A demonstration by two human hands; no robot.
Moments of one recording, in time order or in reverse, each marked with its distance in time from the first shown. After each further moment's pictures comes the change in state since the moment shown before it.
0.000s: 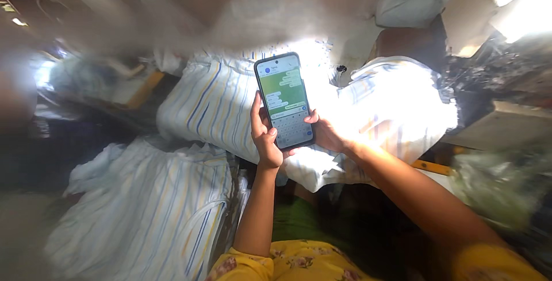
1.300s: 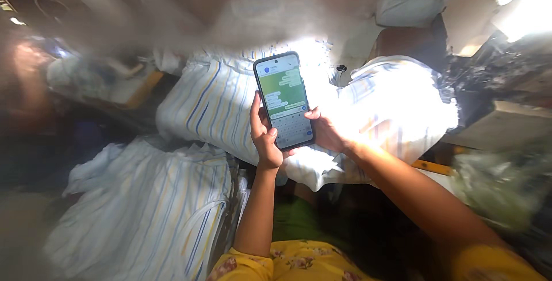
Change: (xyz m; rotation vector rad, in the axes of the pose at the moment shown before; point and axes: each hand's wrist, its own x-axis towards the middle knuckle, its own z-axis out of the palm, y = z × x) left_hand -0.001 0.002 0.001 0.043 0.023 -0.015; right_hand -0.001 -0.004 0.001 0.018 -0.032 -0.003
